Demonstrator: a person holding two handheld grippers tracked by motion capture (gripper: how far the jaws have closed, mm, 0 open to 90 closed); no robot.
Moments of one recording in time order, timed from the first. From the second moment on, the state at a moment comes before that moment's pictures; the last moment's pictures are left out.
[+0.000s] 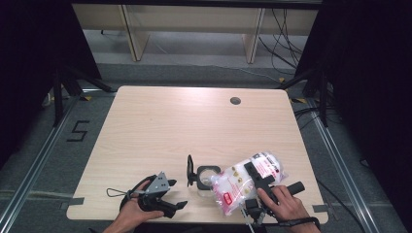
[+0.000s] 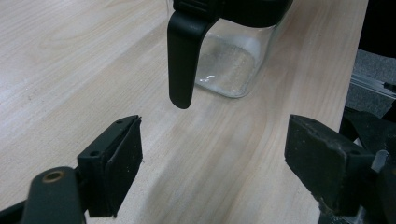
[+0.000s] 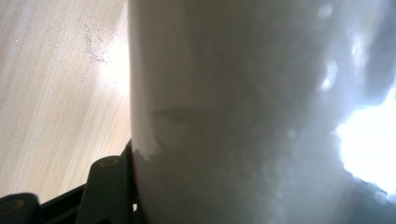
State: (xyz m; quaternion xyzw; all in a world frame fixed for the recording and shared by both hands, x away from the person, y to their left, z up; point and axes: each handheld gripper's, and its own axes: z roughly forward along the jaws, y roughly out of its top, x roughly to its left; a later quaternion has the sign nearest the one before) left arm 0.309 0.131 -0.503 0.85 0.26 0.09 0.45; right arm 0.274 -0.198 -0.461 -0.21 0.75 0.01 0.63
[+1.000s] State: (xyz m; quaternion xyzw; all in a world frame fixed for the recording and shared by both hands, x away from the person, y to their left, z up) left arm 0.309 0.131 -0.503 0.85 0.26 0.08 0.45; right arm 0.273 -0.200 -0.458 -0.21 0.75 0.01 0.63
